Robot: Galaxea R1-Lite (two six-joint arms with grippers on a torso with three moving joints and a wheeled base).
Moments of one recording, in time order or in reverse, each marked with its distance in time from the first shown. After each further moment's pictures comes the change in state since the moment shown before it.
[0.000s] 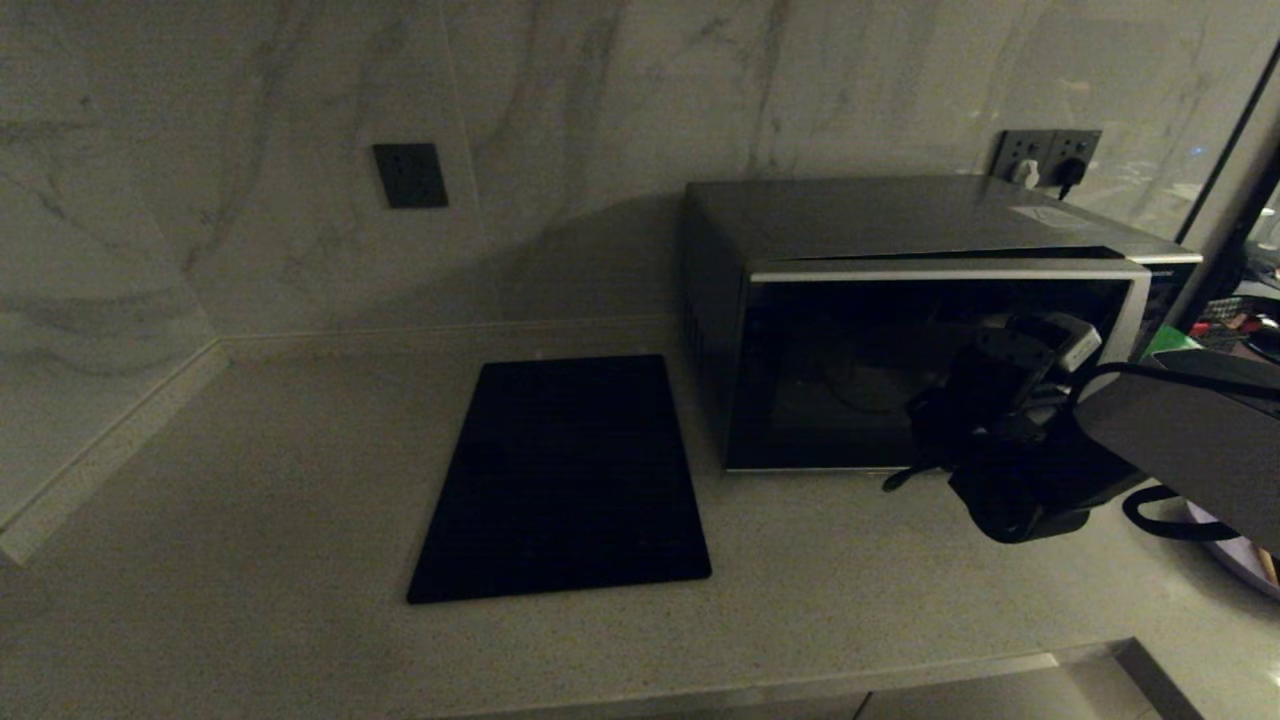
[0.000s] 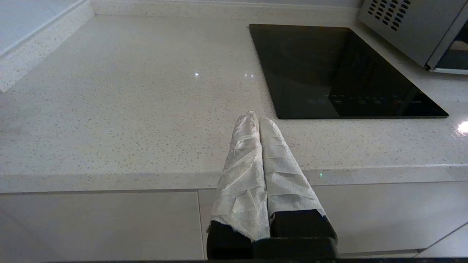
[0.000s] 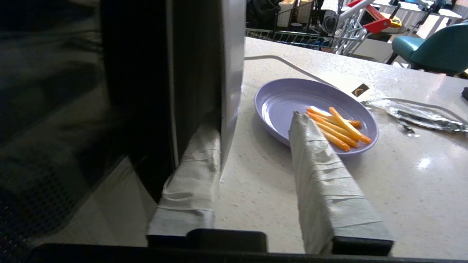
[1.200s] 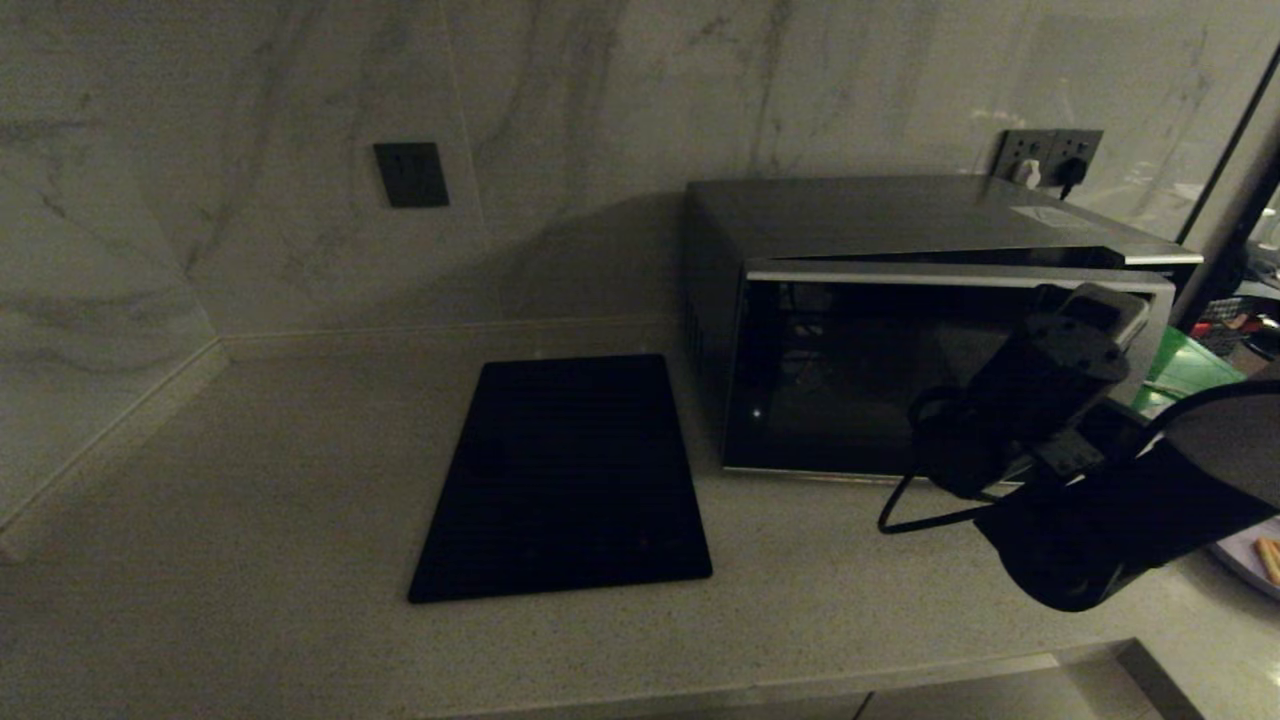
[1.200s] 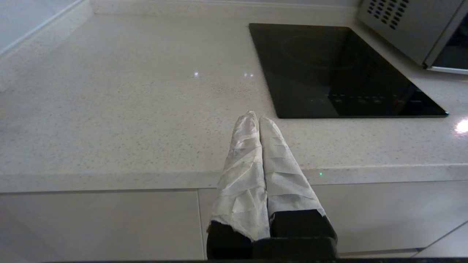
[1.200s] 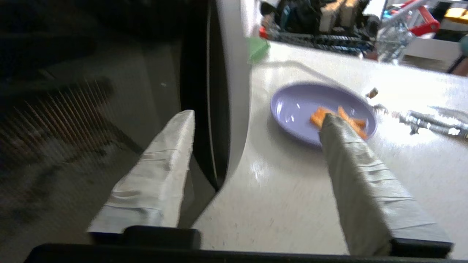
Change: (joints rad) left arm 0.000 0.000 0.000 0.000 0.000 0.000; right arm 0.208 -0.292 0.278 -0.153 0.006 -0.057
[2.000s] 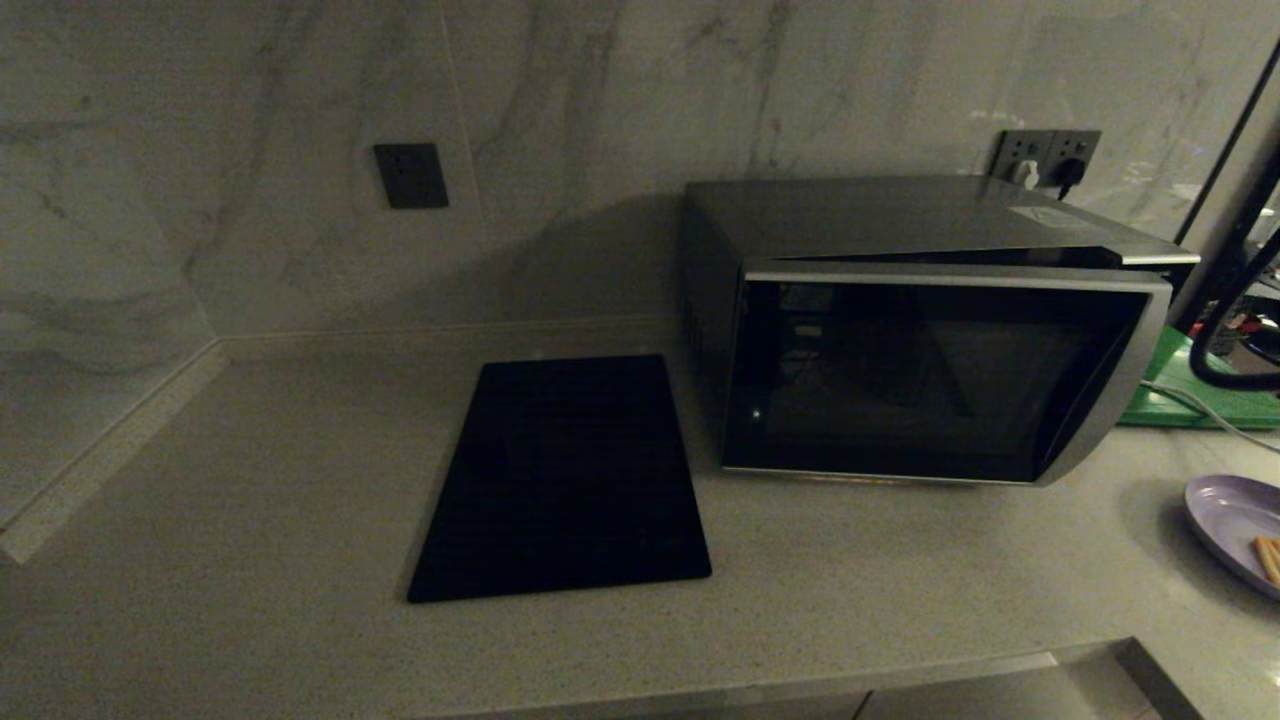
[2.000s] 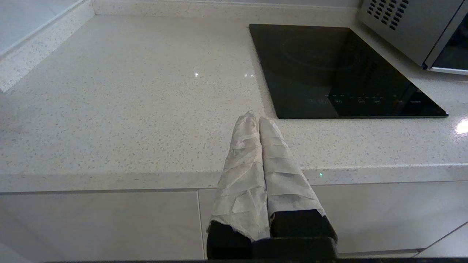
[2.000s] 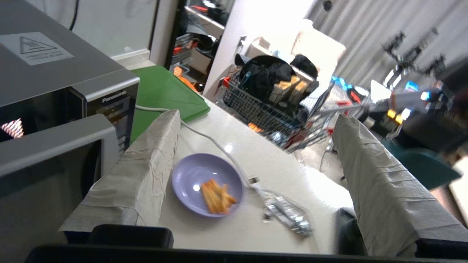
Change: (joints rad) left arm 0.000 0.000 0.000 -0.001 0.000 0.000; right arm 0.141 -0.507 -0.313 0.012 0.012 -1.197
